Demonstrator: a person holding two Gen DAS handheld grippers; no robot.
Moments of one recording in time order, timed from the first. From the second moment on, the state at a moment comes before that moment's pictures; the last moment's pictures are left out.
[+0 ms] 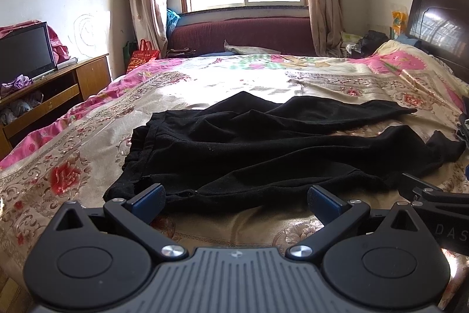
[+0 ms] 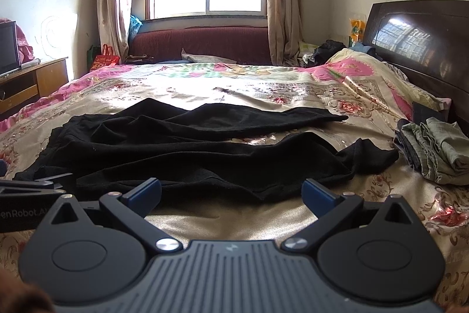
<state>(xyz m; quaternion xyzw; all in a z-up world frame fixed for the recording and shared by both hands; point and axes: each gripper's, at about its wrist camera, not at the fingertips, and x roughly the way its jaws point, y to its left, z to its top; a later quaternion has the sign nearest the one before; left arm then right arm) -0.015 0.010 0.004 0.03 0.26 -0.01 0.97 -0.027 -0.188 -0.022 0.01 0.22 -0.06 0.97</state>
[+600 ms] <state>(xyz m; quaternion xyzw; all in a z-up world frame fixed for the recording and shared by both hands) -0.016 0.012 0.016 0.04 0.24 -0.01 0.97 -0.029 -0.184 -0.013 0.01 0.22 -0.05 0.98</state>
